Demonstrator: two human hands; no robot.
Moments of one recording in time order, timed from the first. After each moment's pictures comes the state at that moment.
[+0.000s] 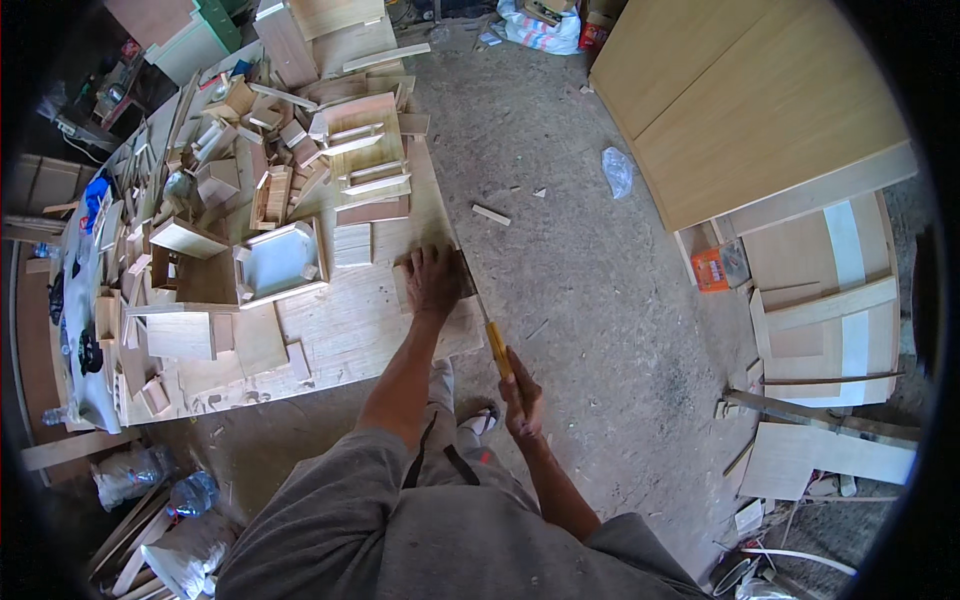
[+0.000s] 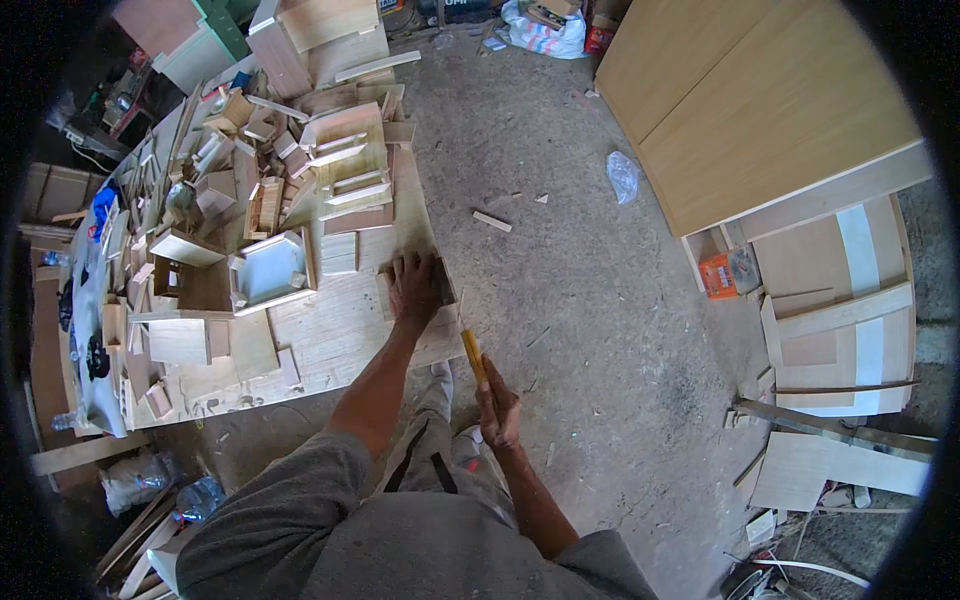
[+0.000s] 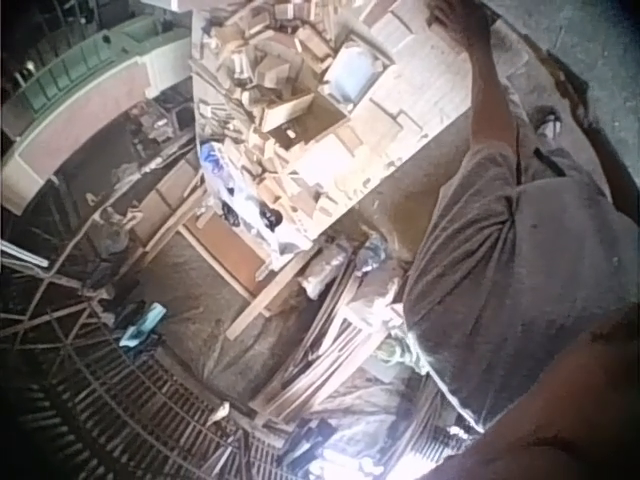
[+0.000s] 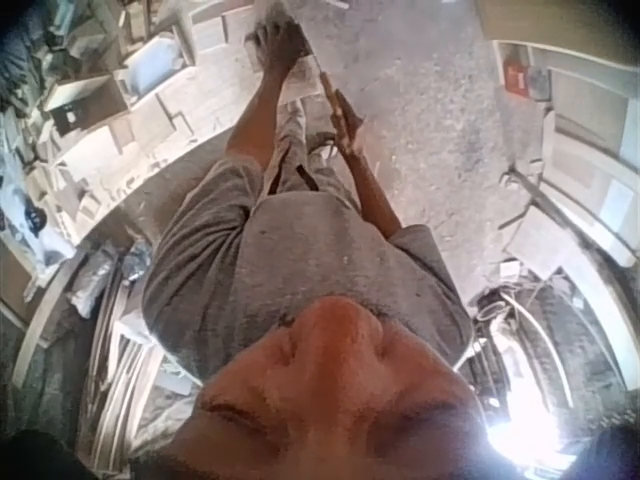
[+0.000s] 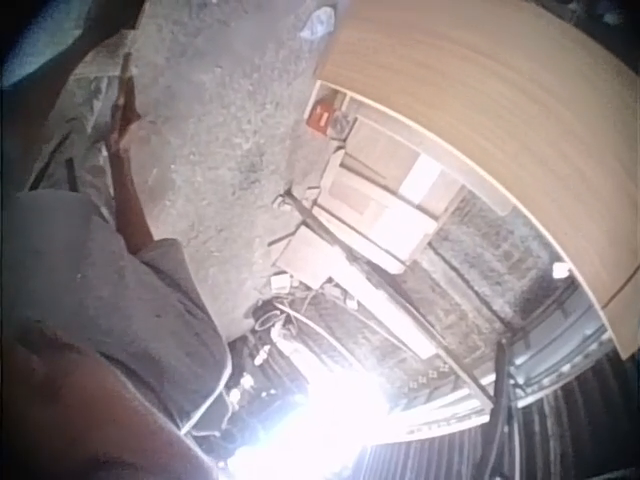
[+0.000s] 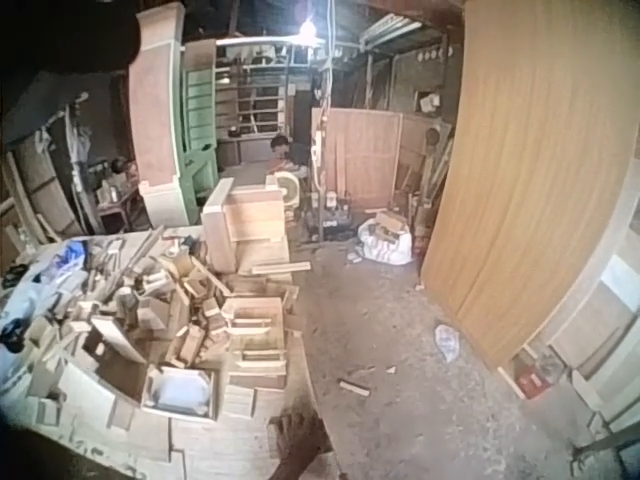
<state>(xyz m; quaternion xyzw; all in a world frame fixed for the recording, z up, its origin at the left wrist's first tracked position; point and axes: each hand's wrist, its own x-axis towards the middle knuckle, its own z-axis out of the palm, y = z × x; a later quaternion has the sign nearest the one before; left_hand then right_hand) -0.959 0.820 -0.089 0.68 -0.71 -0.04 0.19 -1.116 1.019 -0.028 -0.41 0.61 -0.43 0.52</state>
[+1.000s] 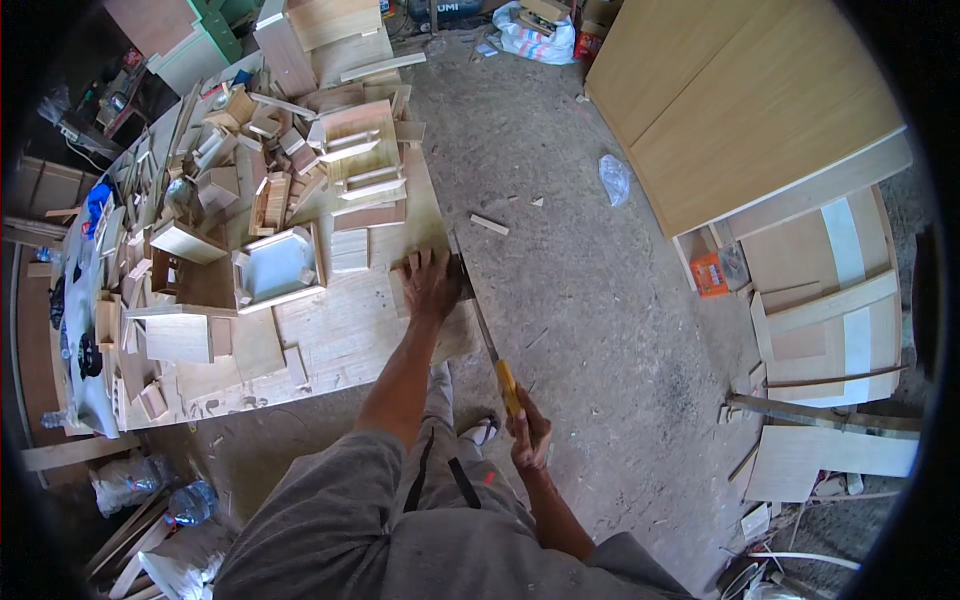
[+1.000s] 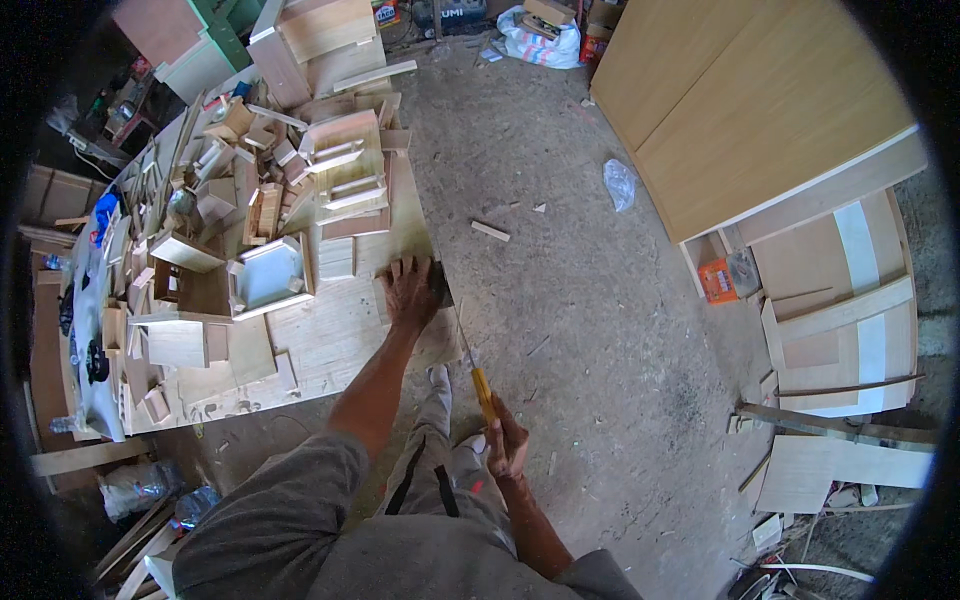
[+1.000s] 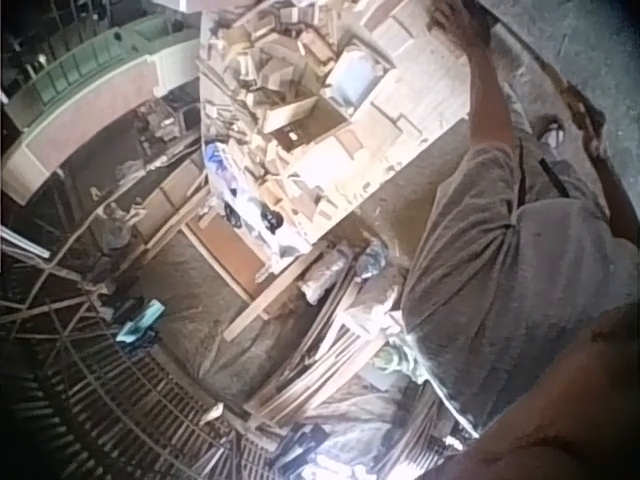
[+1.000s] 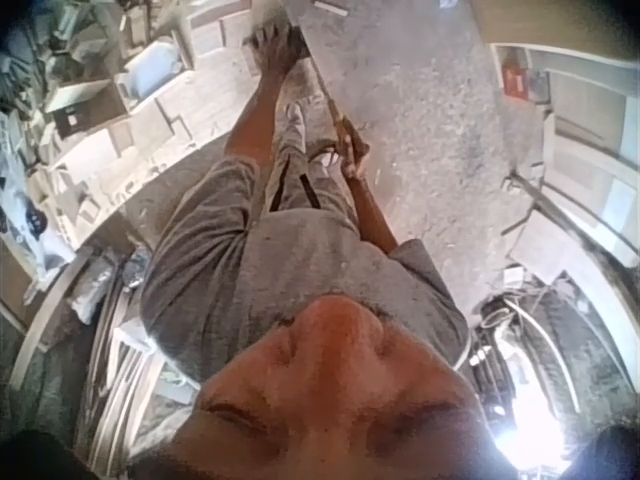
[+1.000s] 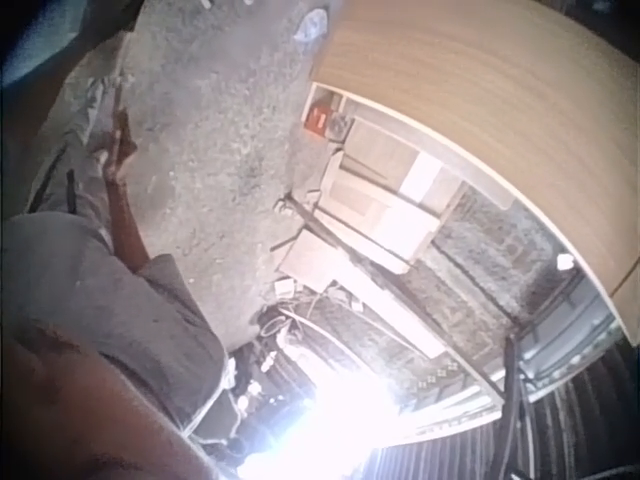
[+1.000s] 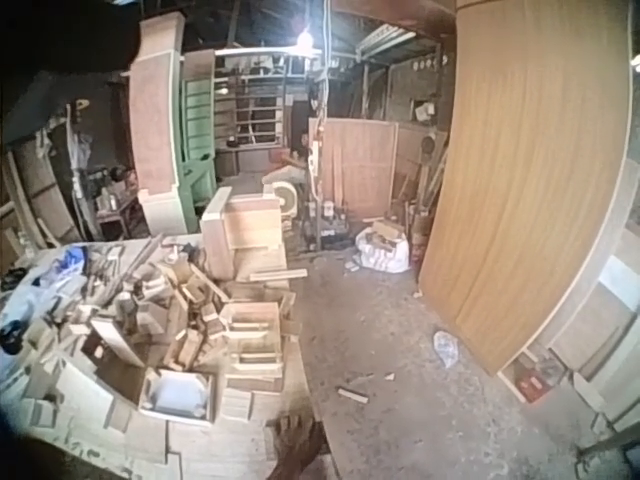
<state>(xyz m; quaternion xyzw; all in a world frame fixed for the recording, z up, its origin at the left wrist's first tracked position) -0.957 0.820 -0.105 0.67 -0.71 0.02 0.21 -1.122 1.073 -0.042 -0.39 0.60 -0.51 0.48</state>
